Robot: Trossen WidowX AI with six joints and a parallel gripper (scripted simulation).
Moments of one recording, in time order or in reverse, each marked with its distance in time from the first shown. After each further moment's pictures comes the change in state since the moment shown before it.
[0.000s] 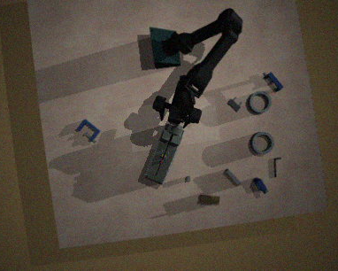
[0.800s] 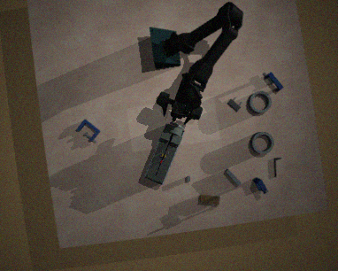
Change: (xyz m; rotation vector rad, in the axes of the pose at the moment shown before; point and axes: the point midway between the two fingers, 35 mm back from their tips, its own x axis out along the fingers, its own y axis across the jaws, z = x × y) arm 0.032 0.002 -0.061 0.040 -0.044 -0.038
